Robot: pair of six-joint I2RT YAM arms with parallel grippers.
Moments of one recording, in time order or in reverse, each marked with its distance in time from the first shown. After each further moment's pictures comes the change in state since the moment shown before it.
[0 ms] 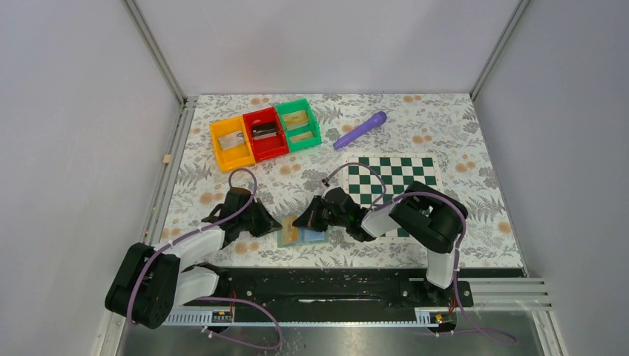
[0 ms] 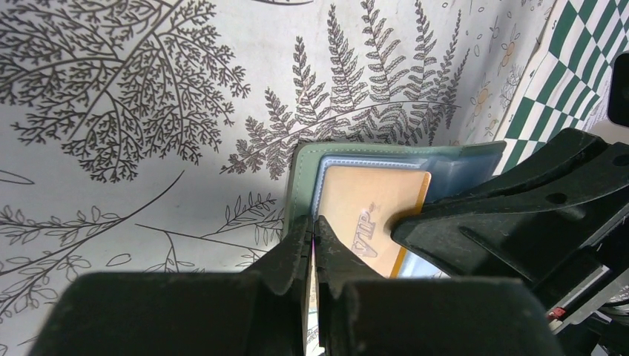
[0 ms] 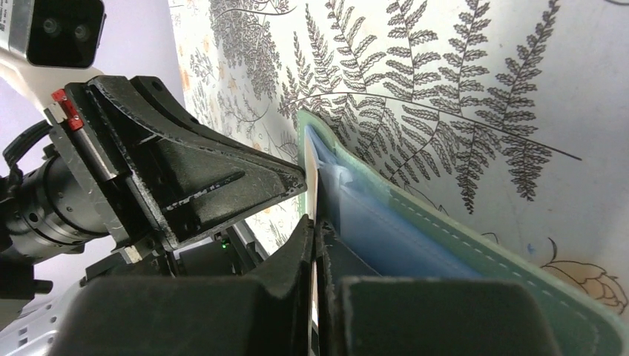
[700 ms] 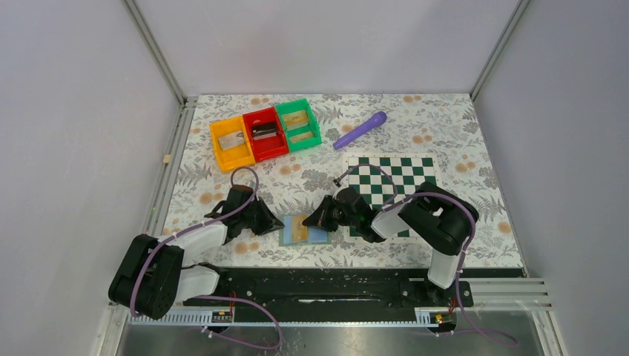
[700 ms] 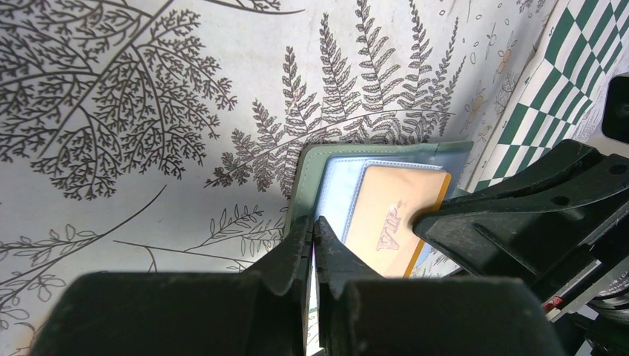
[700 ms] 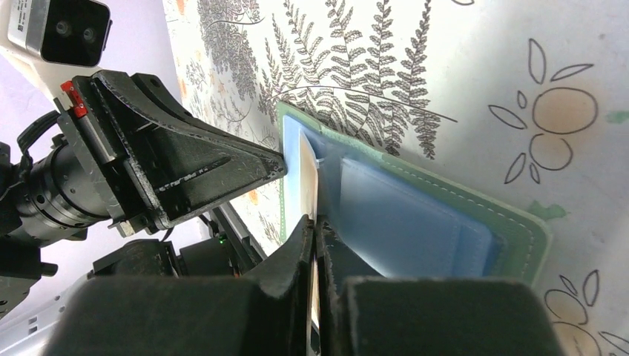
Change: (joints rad) left arm -0.003 0.068 0.032 0.009 0.011 -0.027; right arm -0.063 -0.064 -0.100 0.037 -0.031 0.006
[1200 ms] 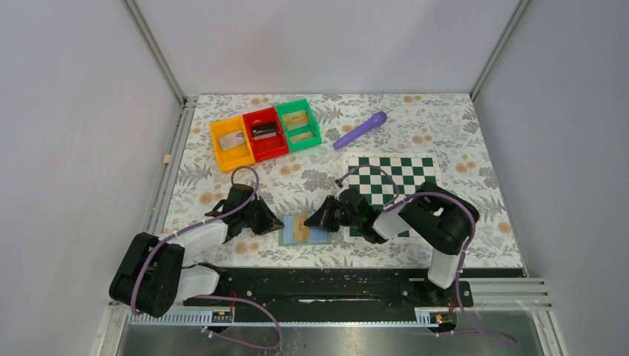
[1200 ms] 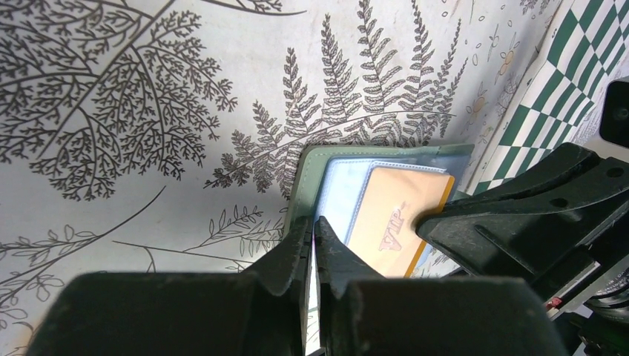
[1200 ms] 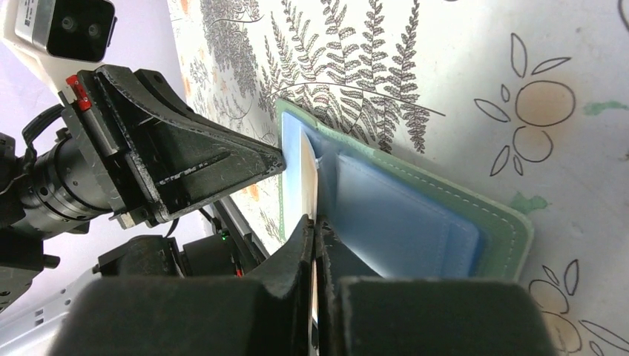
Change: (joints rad) left arm 0.000 0.013 0.011 -0.013 0.000 -0.004; right arm -0.014 0.000 -0.025 0.031 -0.017 0.006
